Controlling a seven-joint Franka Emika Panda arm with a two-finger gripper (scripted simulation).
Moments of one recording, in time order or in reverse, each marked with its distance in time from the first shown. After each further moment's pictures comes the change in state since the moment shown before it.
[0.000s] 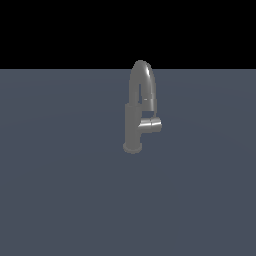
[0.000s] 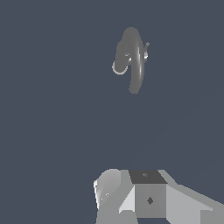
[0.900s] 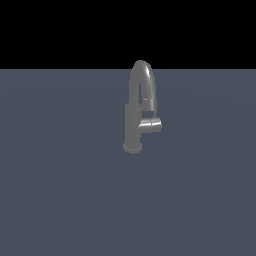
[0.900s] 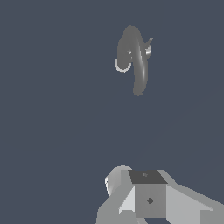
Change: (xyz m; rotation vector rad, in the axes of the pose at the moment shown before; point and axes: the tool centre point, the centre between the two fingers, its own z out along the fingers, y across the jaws) arm 0.032 0.001 0.002 0.066 -0.079 0.066
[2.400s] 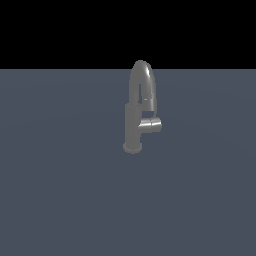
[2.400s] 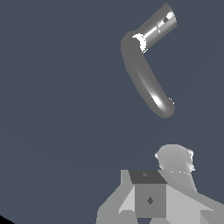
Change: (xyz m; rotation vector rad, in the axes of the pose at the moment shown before) arm 0.162 0.026 0.043 0.355 -0.422 0.348
